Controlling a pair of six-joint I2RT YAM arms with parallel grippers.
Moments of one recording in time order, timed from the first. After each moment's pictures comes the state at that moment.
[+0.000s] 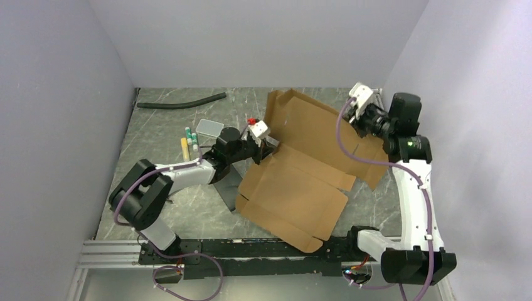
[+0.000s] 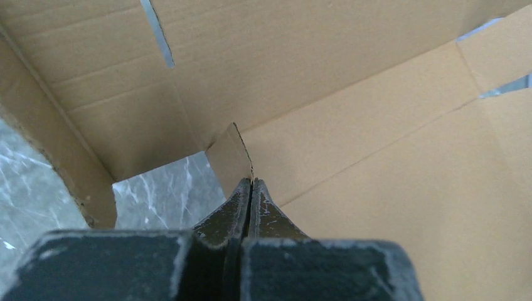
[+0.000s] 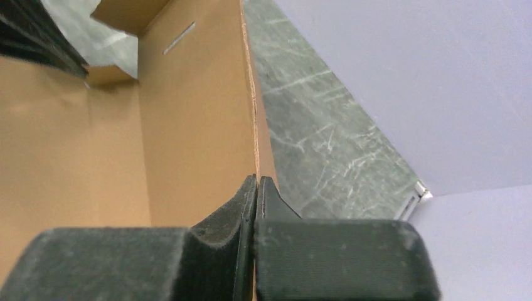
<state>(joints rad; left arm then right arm) -0.67 1.59 0.82 0.61 0.44 -0.04 -0.07 1.11 1.34 -0.67 -0.67 -0.66</state>
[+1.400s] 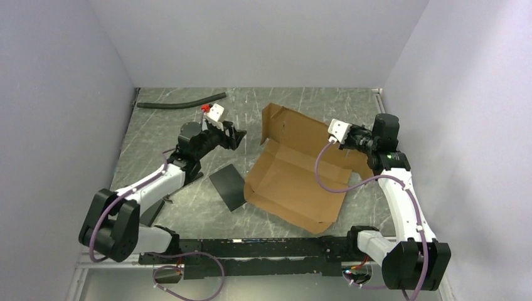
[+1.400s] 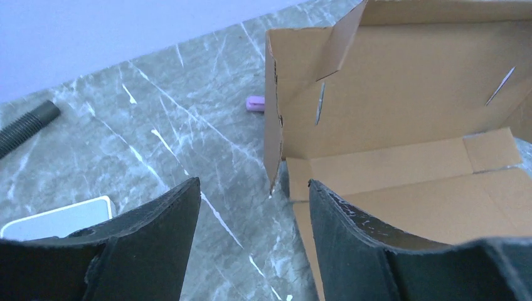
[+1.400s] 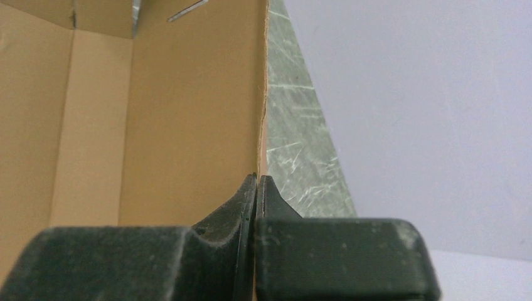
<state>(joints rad) -0.43 1.29 0.70 0.52 0.28 -0.10 -0.05 1.04 0.88 -0.31 -0.71 -1.14</state>
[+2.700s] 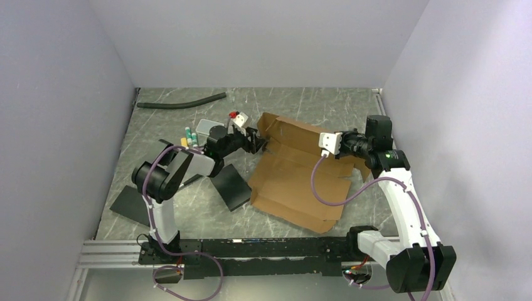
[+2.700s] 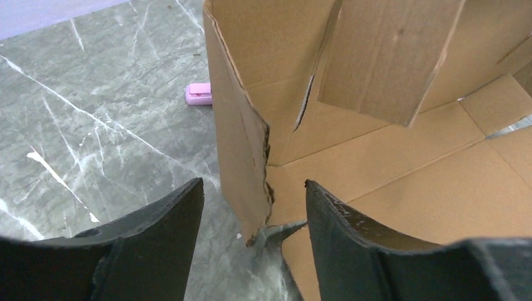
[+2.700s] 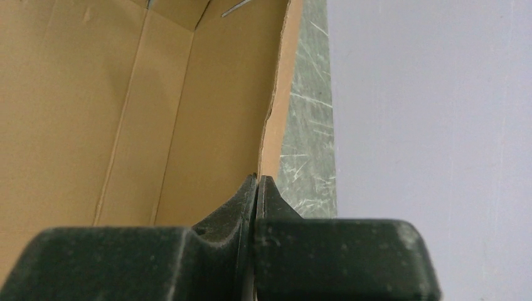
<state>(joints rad) -0.48 1.90 0.80 1.03 0.43 -0.14 0.05 1.03 0.95 -0.57 -0.66 -1.41</state>
